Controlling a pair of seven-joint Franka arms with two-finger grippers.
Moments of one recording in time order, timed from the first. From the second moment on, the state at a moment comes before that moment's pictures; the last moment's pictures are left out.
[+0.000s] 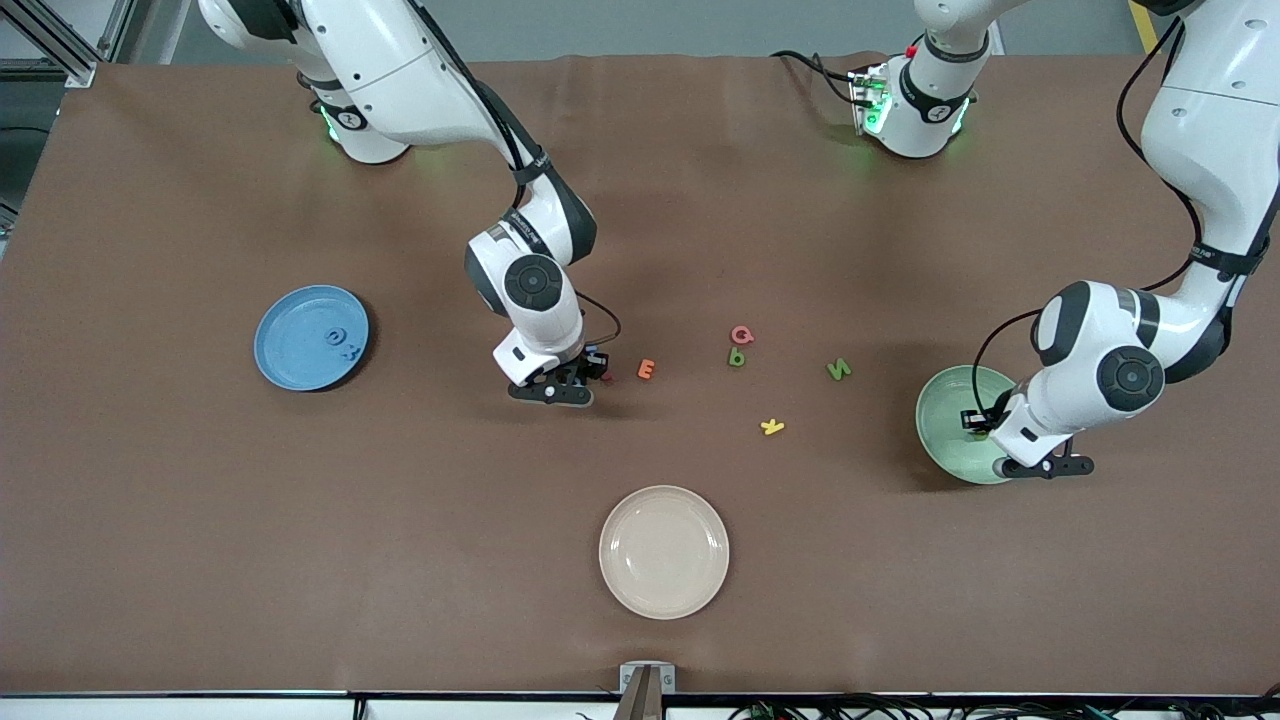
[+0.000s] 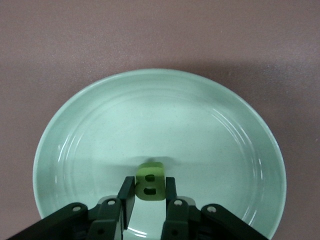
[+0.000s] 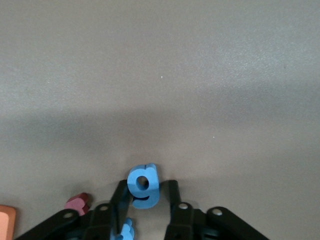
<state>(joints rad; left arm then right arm) 0.47 0.64 -0.50 -1.87 0.45 2.31 -0.30 0.72 0.66 -0.06 -1.80 0.05 2.48 0.73</state>
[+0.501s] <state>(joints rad) 0.47 0.63 -0.52 -1.84 0.47 2.32 -0.30 0.65 0.63 -0.07 -1.78 0.05 2.33 0.64</state>
